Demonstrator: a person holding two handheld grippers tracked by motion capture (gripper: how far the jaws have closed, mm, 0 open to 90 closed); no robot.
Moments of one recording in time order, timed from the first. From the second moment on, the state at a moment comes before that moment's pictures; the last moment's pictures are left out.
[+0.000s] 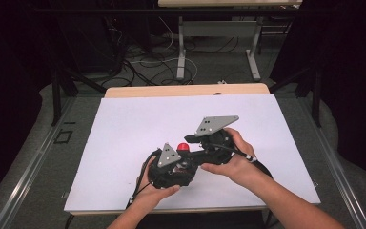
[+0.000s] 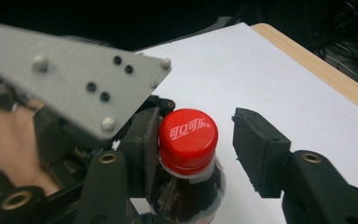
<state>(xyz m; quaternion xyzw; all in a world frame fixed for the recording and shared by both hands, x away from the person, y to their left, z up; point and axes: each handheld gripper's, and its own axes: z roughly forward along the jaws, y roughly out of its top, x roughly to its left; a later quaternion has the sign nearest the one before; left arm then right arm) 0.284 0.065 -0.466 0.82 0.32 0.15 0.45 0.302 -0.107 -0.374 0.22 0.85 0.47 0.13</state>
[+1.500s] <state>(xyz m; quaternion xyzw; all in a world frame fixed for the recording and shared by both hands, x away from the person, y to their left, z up) 0.287 0.070 -0.464 0.83 0.30 0.13 0.46 0.305 -0.113 -0.364 0.14 0.88 0.44 0.12</state>
